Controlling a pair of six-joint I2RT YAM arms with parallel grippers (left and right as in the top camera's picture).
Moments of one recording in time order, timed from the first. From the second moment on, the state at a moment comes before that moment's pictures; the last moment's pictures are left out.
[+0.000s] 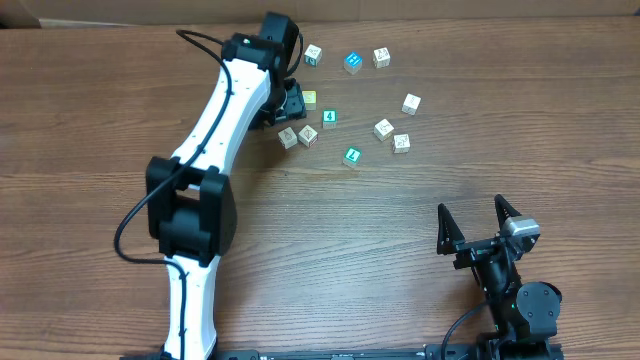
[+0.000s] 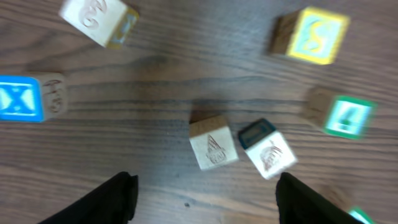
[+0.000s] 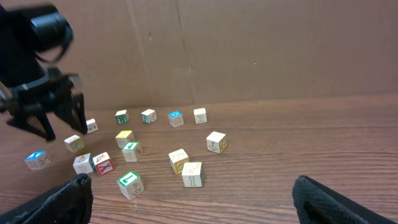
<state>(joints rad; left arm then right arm) -0.31 2.28 2.08 -1.20 -0.04 -0.54 0.05 0.01 0.02 -0.02 -0.15 0.15</state>
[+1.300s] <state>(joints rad) -0.31 2.39 2.08 -1.17 -0.04 -0.55 0.05 0.01 0.02 -0.02 -0.15 0.15</state>
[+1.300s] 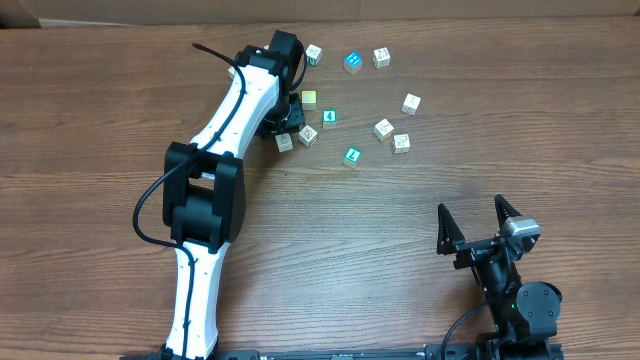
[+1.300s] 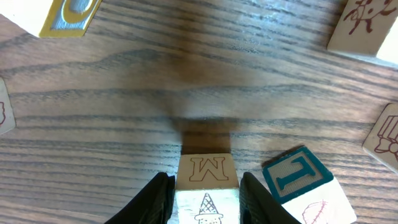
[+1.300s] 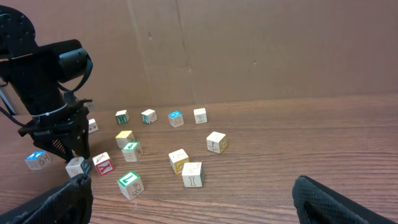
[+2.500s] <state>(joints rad) -0.33 2.40 2.04 -1.18 -0.04 -0.55 0.05 0.01 0.02 -0.02 -0.15 0.15</state>
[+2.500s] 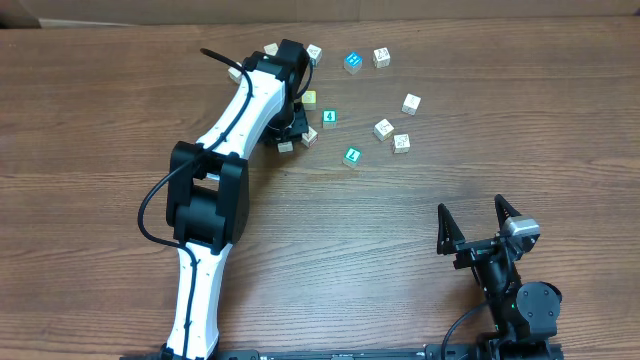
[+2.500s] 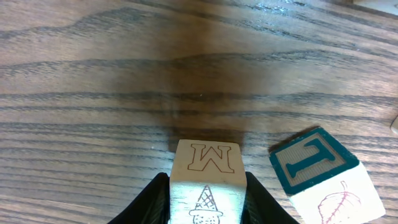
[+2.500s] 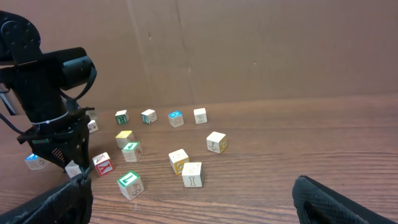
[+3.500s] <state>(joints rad) -0.29 2.17 2.36 -1.69 -0.04 -0.43 0.05 0.01 0.02 -0.02 -0.15 0.15</state>
